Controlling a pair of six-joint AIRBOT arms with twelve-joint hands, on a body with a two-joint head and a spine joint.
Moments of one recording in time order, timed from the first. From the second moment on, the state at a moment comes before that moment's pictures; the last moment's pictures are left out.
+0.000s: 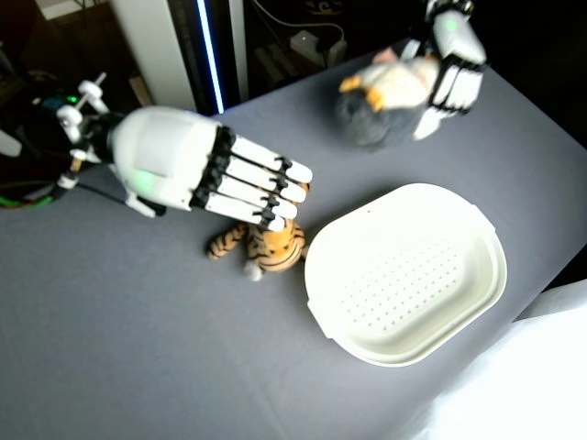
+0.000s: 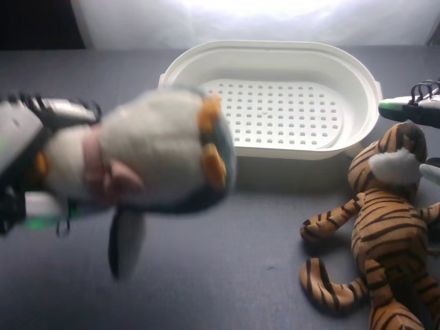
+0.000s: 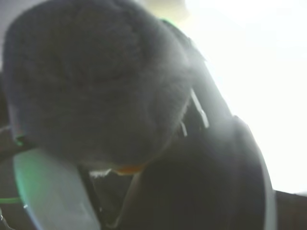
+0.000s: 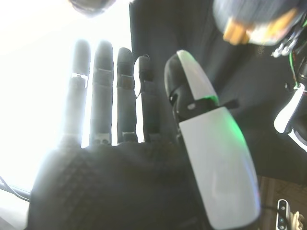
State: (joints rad) left arm 1.13 -0.74 0.97 -0.34 -1.31 0.80; right arm -1.25 -0.86 1.02 0.10 1.31 -0.62
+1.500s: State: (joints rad) left arm 0.53 -1.06 1.40 -0.36 -0.45 1.16; right arm -1.26 -0.86 1.04 0.10 1.31 -0.61
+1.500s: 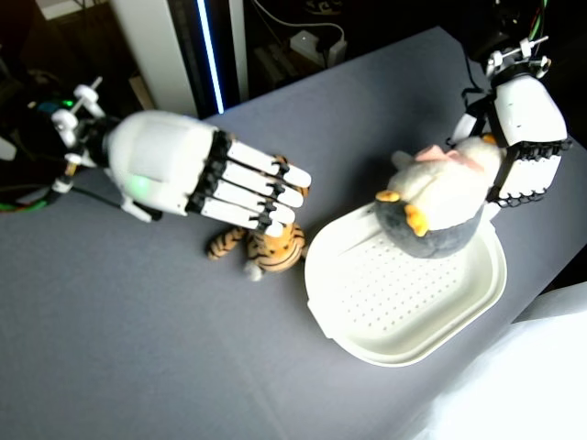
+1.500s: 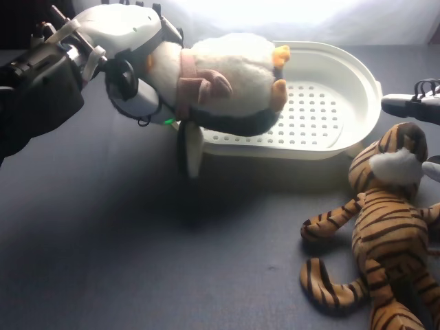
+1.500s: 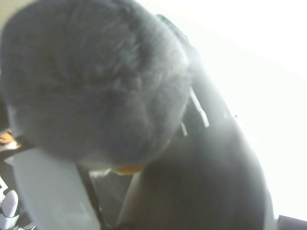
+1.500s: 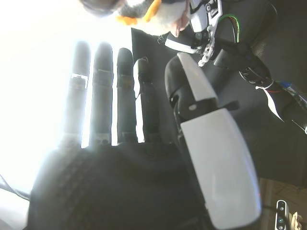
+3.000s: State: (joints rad) left arm 1.03 -0.72 0.89 -0.27 -1.21 0.98; right arm -1.14 -0.85 1.03 -0.34 0.83 -0.58
